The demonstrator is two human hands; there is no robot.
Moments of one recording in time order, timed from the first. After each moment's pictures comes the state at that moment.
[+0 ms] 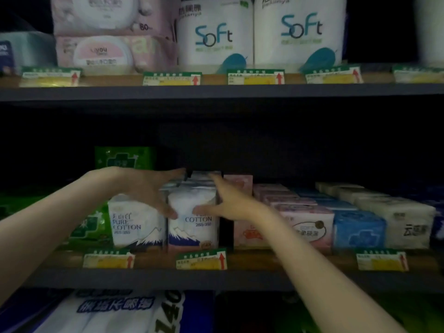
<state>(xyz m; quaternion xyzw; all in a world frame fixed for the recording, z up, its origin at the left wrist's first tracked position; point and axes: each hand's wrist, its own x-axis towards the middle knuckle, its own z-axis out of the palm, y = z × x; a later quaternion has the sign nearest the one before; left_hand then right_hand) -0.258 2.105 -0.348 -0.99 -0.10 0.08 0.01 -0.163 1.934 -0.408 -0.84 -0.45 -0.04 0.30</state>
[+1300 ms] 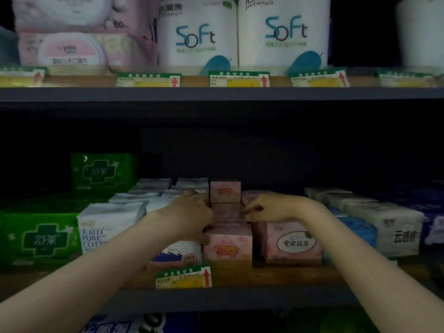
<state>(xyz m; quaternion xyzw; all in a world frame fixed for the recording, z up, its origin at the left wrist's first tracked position) -0.193 2.033 -0.403 -0.96 0.07 -0.05 0.28 -0.104 1.856 -0.395 -0.92 -0.39 0.03 0.06</state>
